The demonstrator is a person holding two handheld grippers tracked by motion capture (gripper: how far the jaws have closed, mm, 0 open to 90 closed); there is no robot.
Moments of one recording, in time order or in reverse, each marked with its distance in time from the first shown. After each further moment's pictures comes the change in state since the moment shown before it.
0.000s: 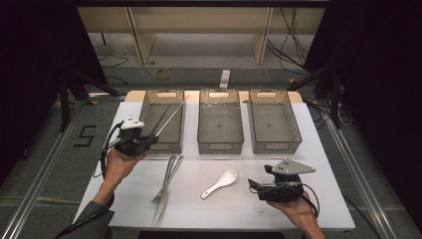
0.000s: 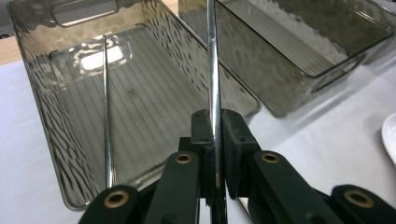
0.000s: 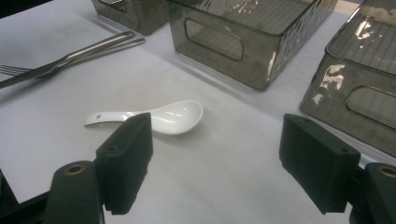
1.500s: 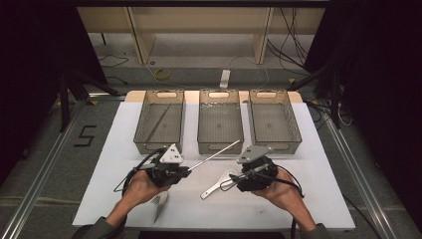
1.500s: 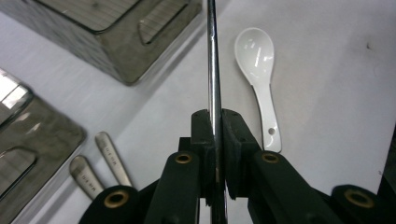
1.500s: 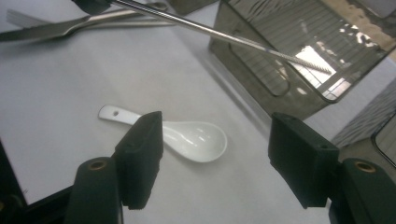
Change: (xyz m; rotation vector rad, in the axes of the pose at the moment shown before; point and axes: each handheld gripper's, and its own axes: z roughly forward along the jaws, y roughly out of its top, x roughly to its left) left arm -0.102 -0.023 0.005 0.153 -0.273 0.331; right arm 0.037 0.067 0.028 0.207 0.017 -0.291
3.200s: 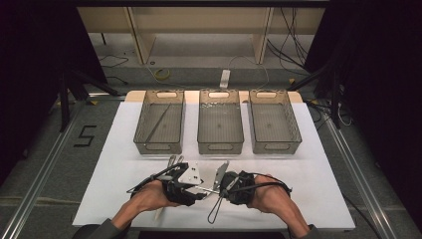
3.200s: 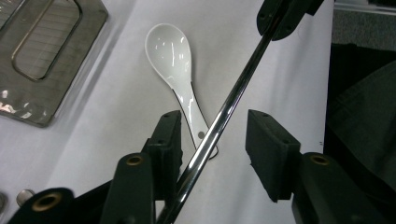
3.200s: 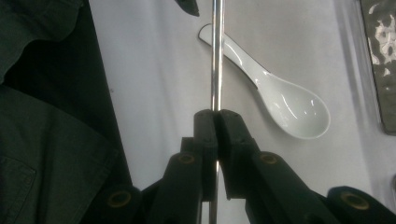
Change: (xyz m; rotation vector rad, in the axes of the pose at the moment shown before) left arm -0.049 0.009 0.021 0.075 -0.151 0.298; right arm 0.050 0.024 0.020 0.389 0.229 -0.381
